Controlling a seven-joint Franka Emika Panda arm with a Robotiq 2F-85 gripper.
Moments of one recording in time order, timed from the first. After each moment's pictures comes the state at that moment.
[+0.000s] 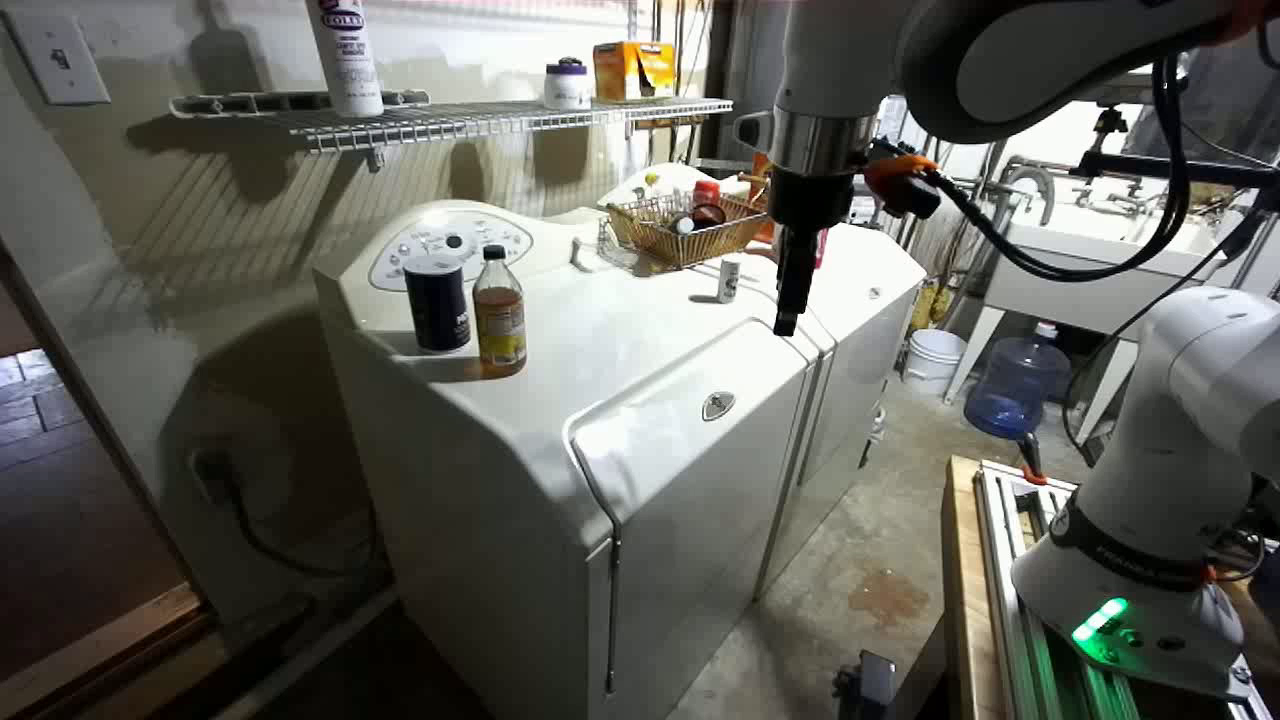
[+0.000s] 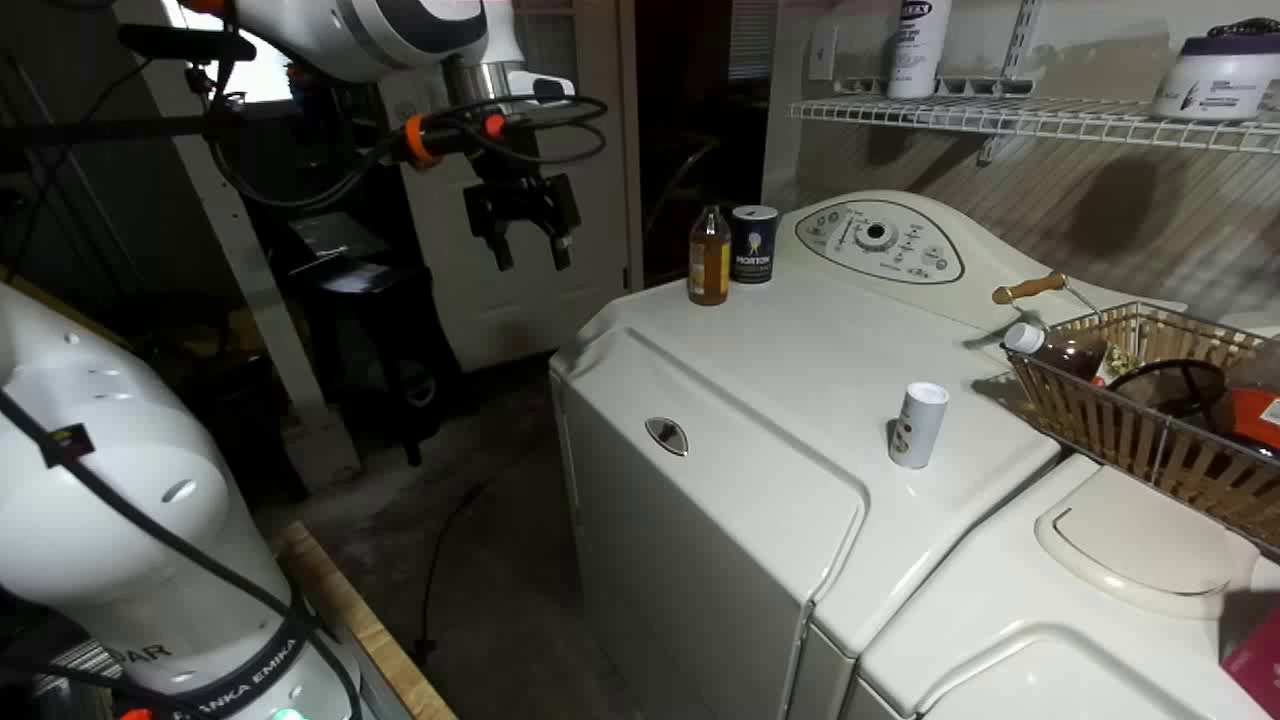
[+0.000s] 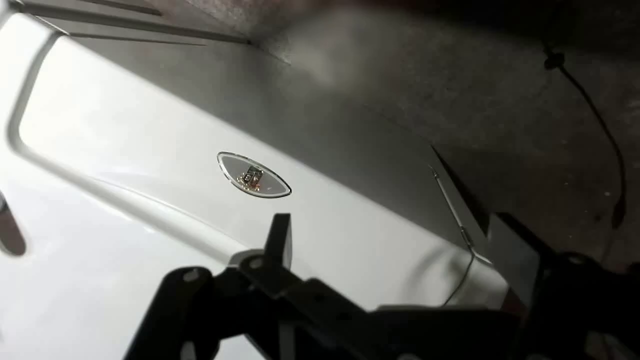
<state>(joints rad) 0.03 -0.42 0.15 -2.38 -0.13 1.96 0.03</state>
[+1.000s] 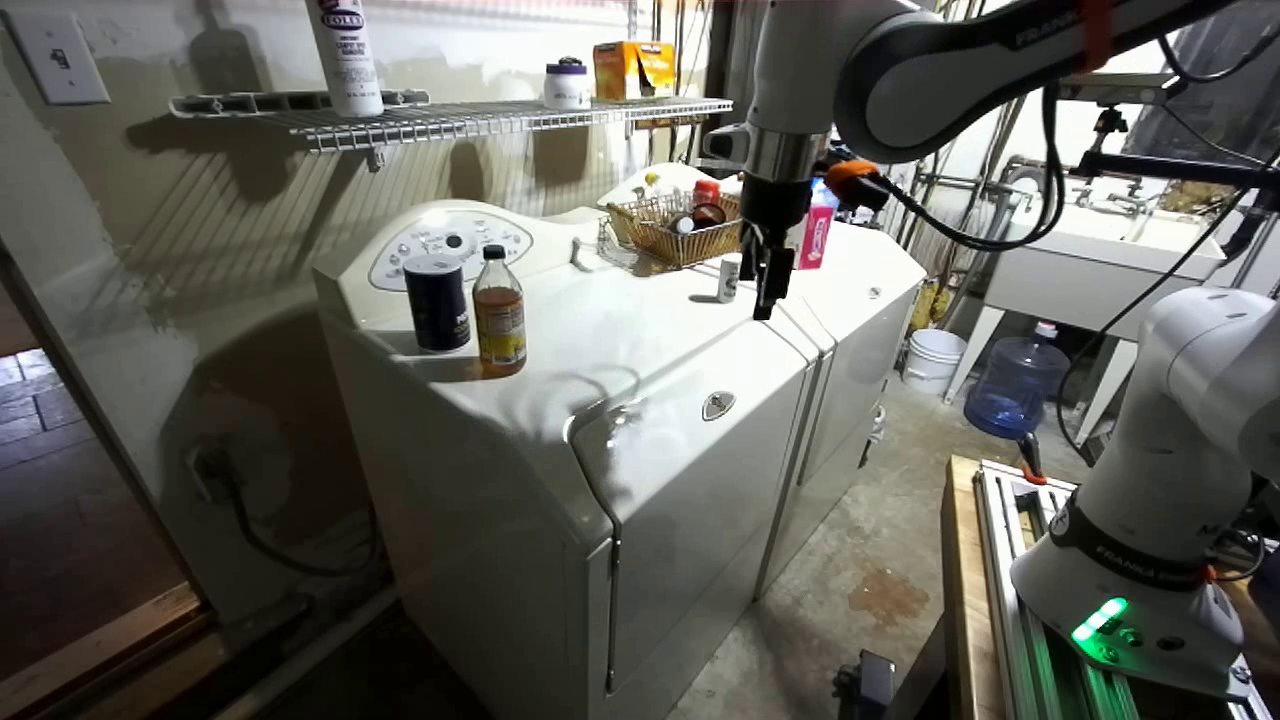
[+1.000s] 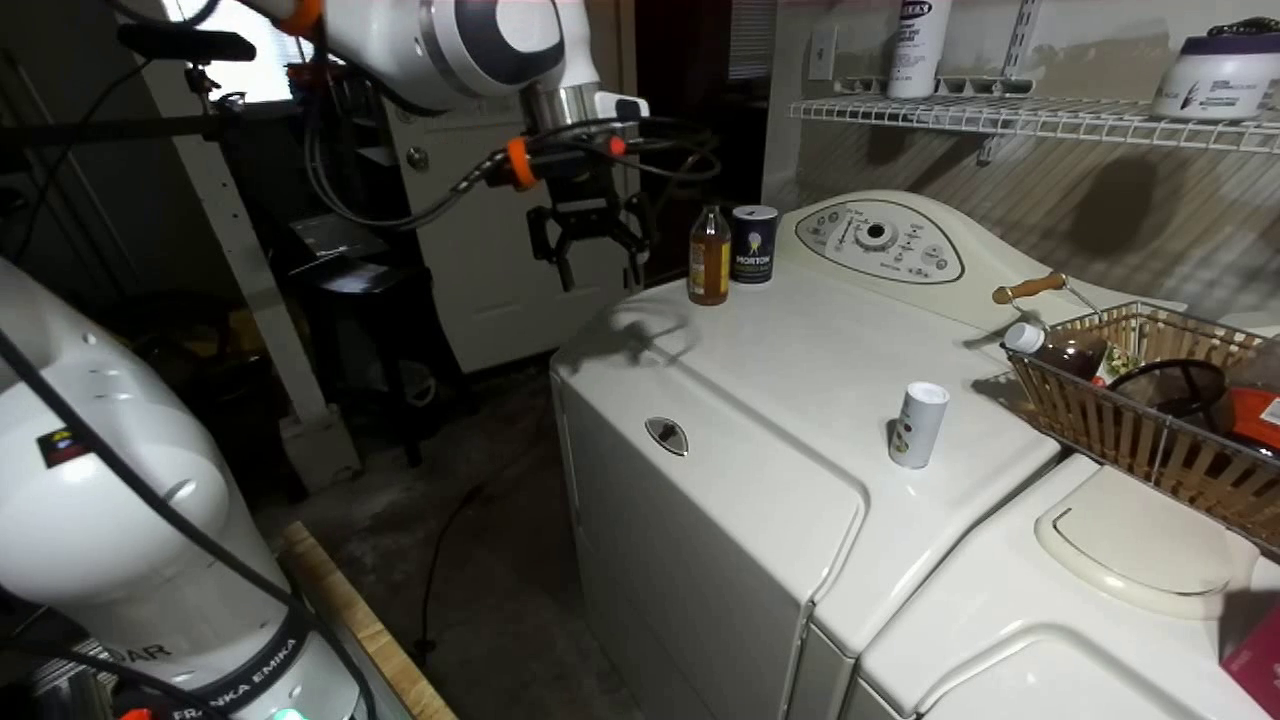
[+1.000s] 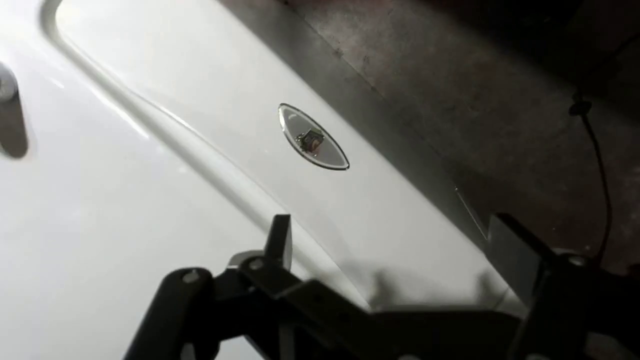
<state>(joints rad) 0.03 -0.30 -0.01 -2.35 -0.20 2.10 -0.36</state>
